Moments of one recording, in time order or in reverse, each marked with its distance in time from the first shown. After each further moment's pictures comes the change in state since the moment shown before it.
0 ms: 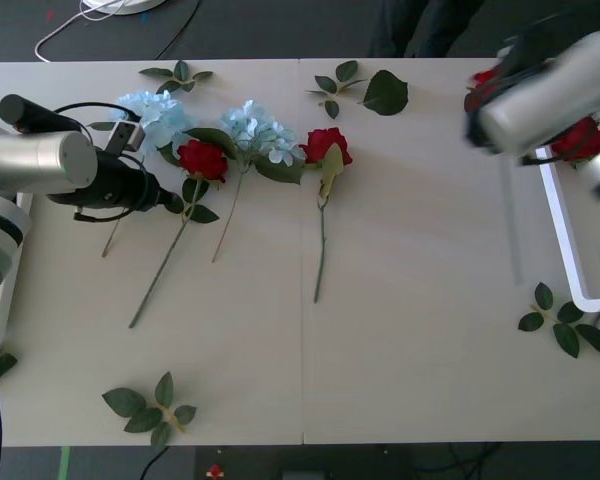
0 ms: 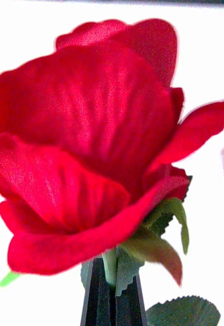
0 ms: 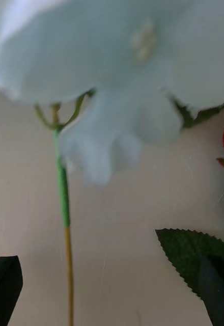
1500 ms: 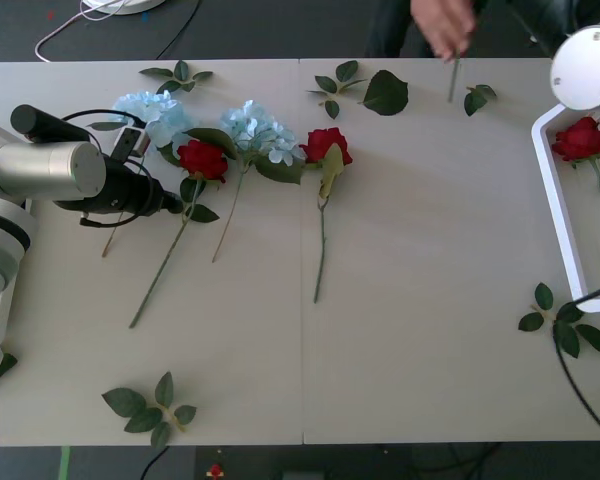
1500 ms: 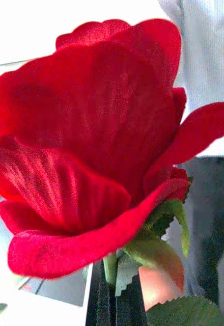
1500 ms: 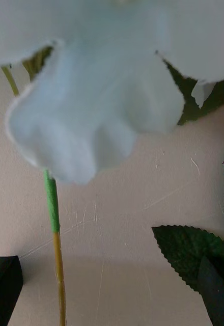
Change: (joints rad) right arm 0.115 0.118 -0.364 -0.247 -0.434 -0.908 0.651; left arm -0.006 -0.002 -0.043 0.039 0.000 -0.050 0.000
